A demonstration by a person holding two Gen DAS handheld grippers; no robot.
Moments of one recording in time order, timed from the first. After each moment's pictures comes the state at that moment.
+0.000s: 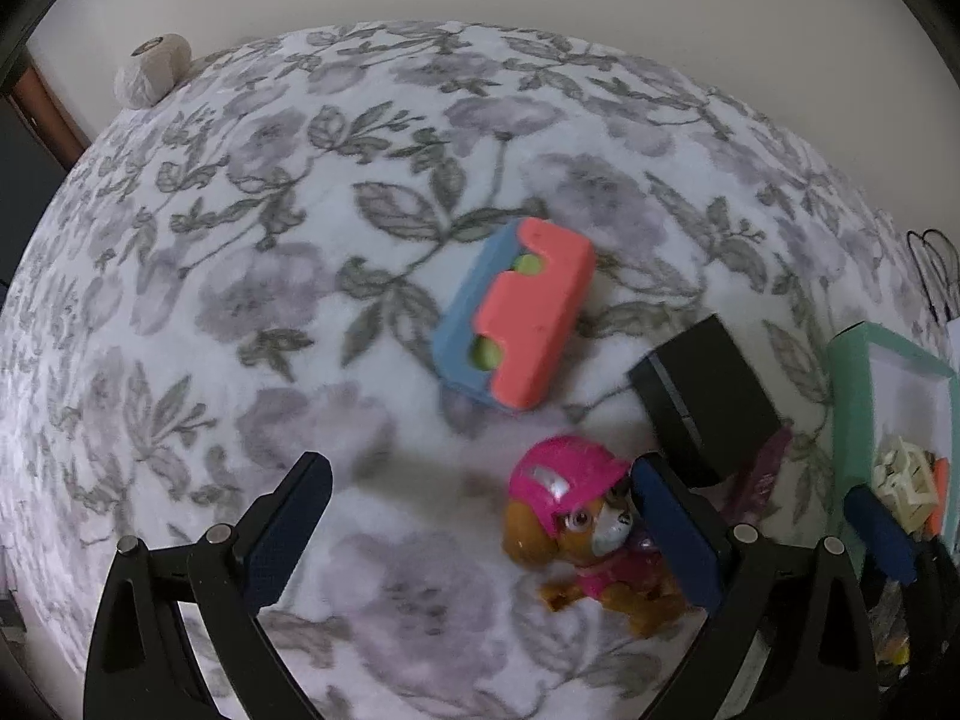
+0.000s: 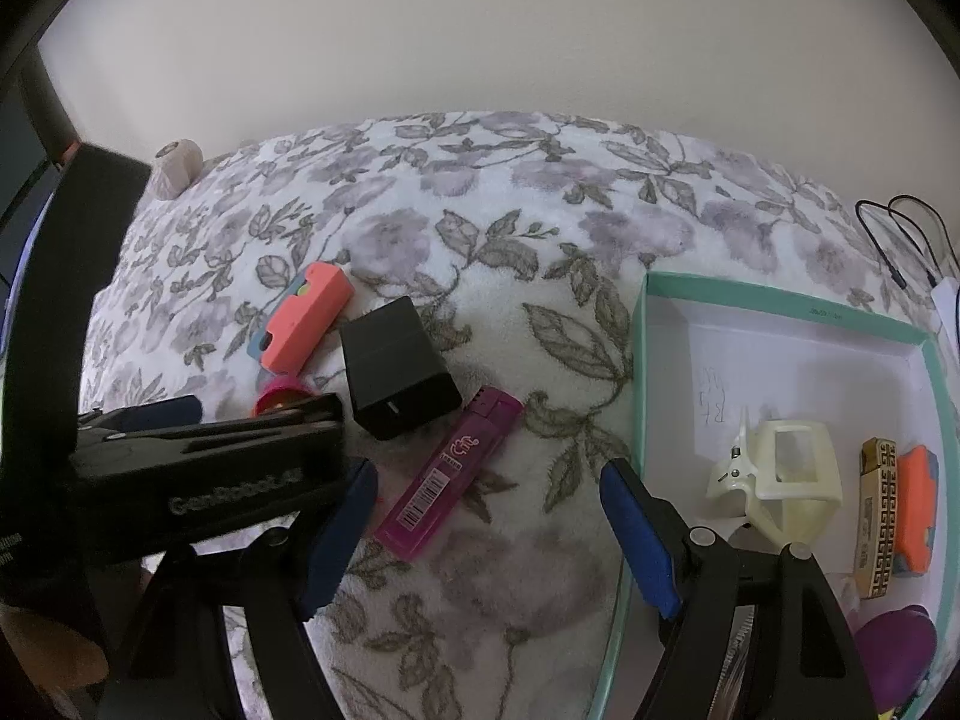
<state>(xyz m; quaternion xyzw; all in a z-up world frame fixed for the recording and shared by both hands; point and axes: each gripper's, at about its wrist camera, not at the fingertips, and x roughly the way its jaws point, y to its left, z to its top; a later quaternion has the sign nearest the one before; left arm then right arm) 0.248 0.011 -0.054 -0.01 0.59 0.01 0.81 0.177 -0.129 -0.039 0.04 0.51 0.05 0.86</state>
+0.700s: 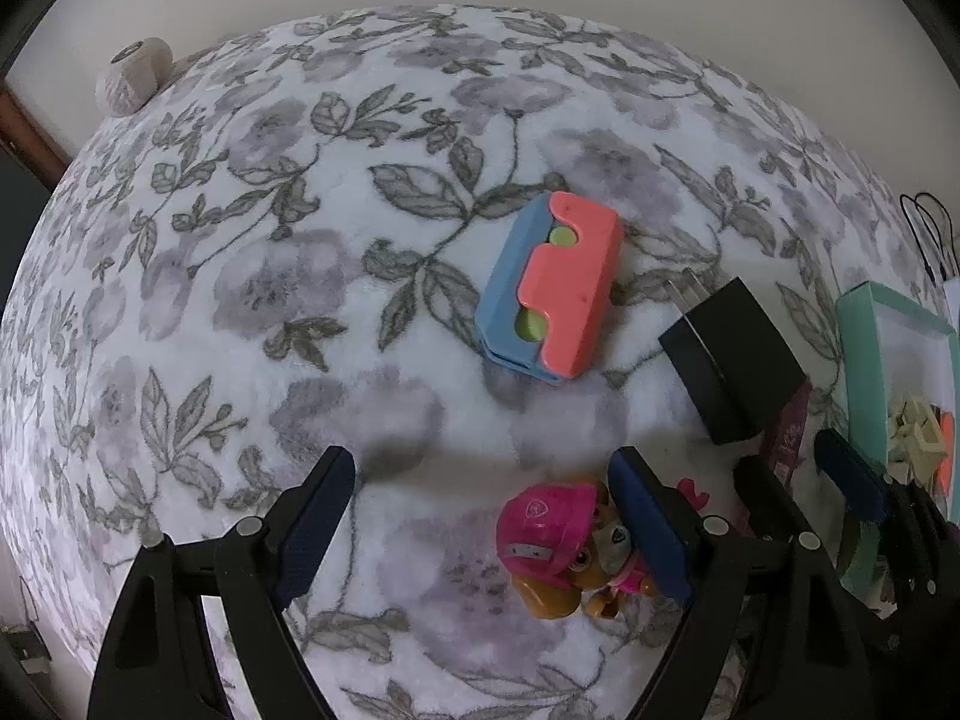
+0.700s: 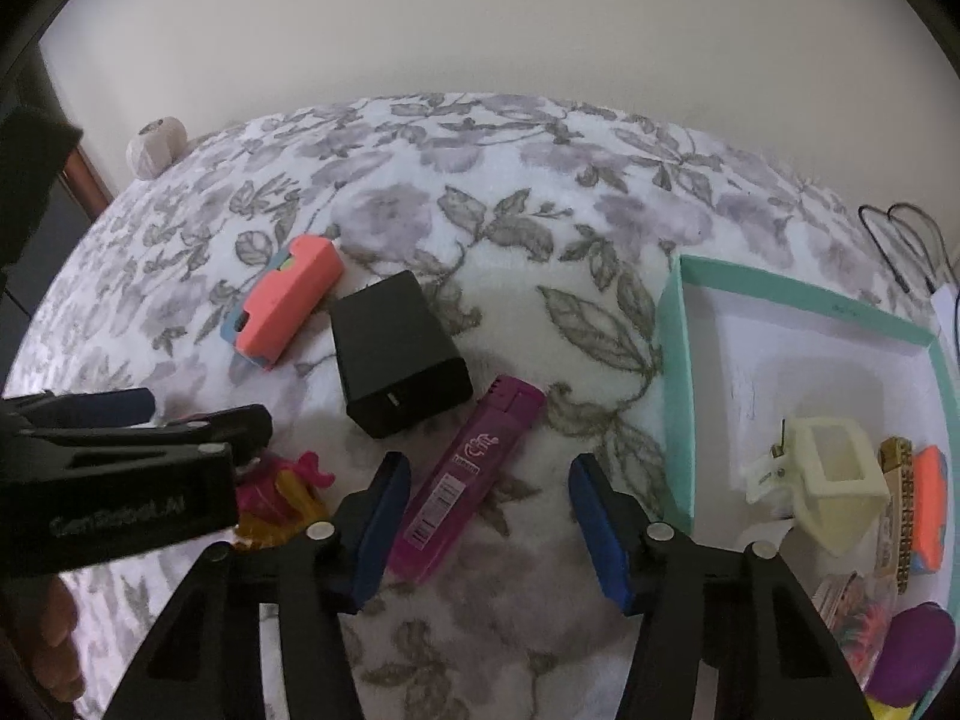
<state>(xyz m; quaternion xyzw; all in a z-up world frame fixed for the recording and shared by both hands) 0.264 0.025 -0.050 0.01 0.61 -0.02 0.79 0.183 -0.108 -0.062 0.00 0.51 0.02 0.86</state>
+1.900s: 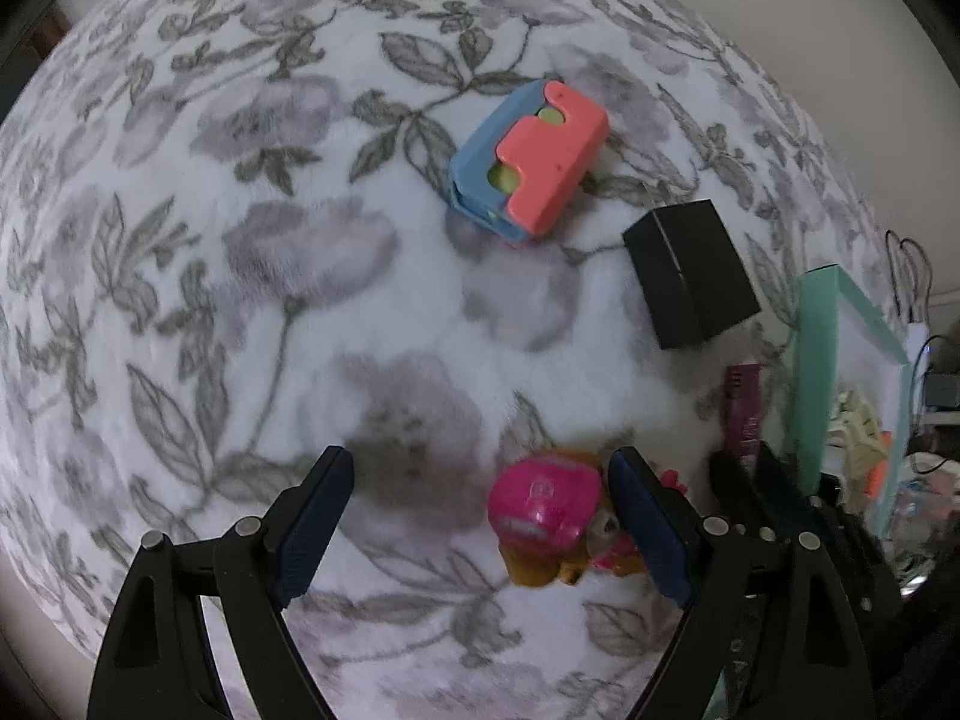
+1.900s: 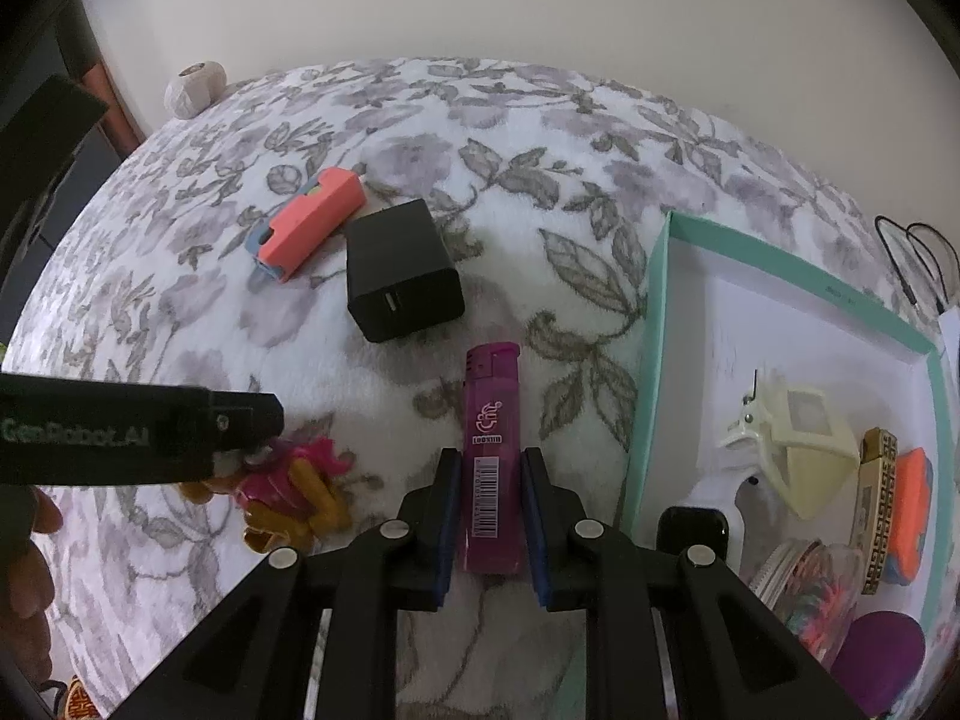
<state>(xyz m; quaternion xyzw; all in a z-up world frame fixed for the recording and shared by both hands) 0.202 0.029 -0.069 -0.13 0.68 -0.01 0.72 0.159 -0.125 -0.056 -0.02 0.55 0.08 0.83</state>
